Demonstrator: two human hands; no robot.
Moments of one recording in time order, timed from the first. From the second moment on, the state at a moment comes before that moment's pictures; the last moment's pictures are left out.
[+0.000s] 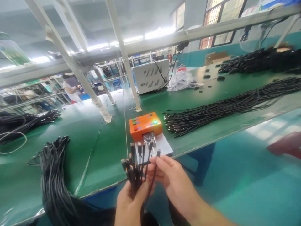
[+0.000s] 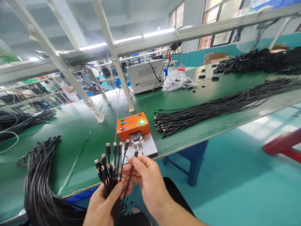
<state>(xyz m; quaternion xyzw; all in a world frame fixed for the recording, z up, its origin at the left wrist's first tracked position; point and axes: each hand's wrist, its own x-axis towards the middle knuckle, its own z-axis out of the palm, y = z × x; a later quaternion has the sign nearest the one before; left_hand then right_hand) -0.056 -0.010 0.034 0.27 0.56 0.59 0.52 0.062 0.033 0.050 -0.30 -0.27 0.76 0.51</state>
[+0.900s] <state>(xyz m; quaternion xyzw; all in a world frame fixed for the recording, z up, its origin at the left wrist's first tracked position) -0.067 -0.009 0.048 0.20 0.60 0.58 0.52 0.070 0.060 0.020 -0.49 -0.38 0.69 0.37</state>
